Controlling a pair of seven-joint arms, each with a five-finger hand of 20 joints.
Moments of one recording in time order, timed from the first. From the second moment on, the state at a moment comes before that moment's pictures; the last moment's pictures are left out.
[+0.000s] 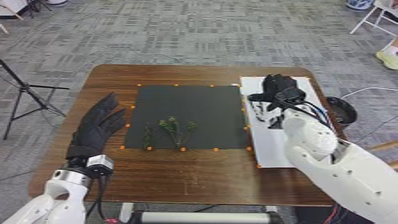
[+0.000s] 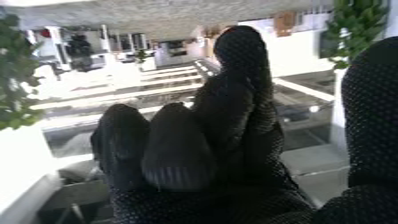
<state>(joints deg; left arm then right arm) 120.4 -41.3 -85.1 -114.7 31.5 9.6 25.0 -66.2 -42.6 43.5 -100.7 -128.9 8.7 33.7</state>
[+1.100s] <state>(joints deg) 113.7 -37.2 -83.8 -113.5 32.5 9.0 25.0 -50.8 -46.0 30.7 -87.9 -128.7 -6.9 32.6</state>
